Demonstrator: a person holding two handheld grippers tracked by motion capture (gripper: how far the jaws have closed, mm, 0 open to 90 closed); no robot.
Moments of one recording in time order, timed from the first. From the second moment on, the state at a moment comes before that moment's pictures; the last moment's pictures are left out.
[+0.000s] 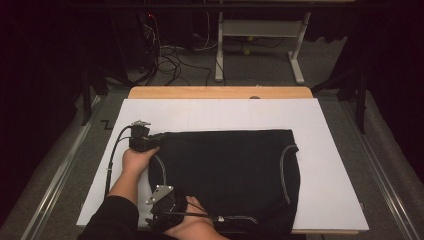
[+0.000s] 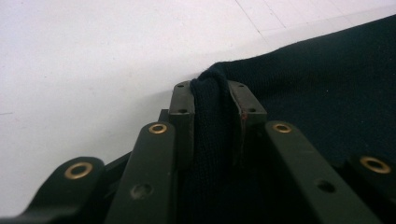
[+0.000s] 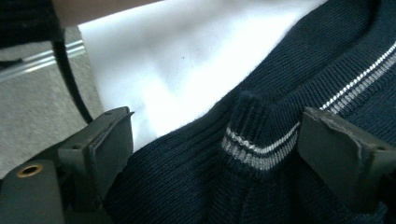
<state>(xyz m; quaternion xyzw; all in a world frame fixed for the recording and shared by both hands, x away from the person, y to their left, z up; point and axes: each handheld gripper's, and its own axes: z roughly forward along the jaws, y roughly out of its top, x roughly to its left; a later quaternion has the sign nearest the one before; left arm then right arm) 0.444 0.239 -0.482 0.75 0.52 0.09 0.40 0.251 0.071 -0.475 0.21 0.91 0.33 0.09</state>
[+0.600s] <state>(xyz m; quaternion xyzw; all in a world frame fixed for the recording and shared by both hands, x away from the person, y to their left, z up) 0.445 0.240 -0.483 0.75 0.52 0.08 0.40 0.249 0.065 -0.473 0.21 0.91 0.32 0.14</state>
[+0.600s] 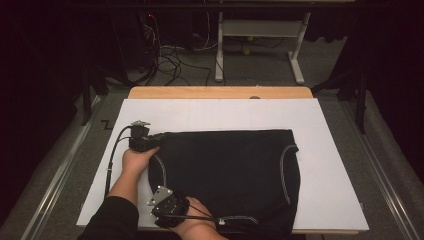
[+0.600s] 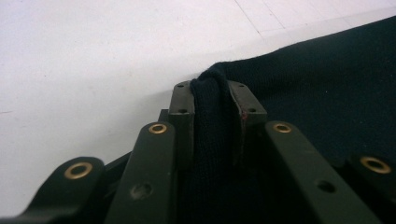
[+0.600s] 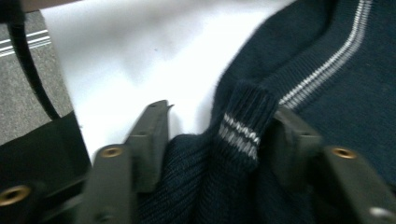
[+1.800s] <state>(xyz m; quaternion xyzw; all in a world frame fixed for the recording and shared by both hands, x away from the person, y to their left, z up) 0.444 0.239 -0.483 0.74 0.53 0.10 0.40 0.256 0.050 -0.472 0.20 0.91 0.34 0.15</state>
